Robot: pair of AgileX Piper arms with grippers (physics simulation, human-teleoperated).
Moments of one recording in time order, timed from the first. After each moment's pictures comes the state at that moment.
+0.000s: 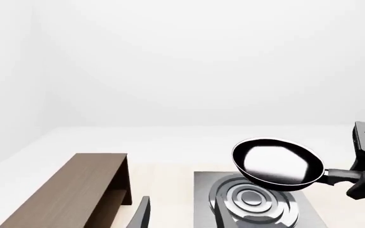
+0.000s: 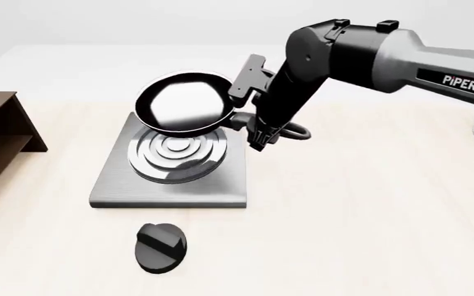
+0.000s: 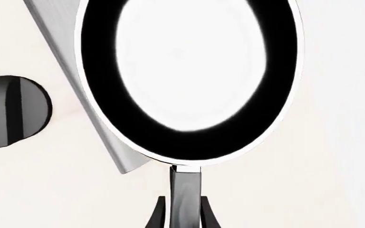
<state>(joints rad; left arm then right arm) 0.04 0.00 -0.20 0.08 0.03 0.60 1.84 -1.55 0.87 -0.59</state>
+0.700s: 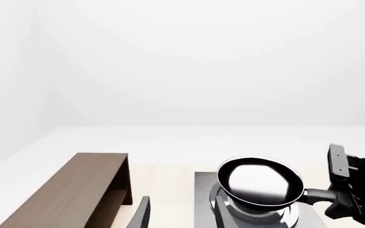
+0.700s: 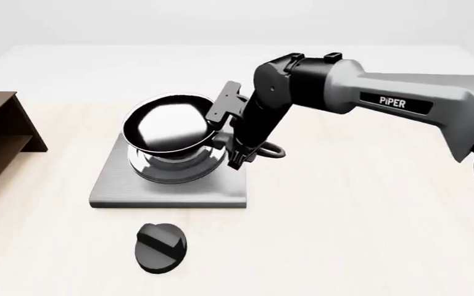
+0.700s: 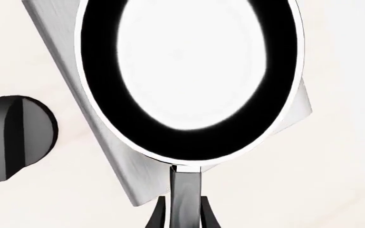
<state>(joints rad) 0.05 0.00 -0.20 0.08 0.02 0.65 1.98 -1.58 0.80 -0.55</state>
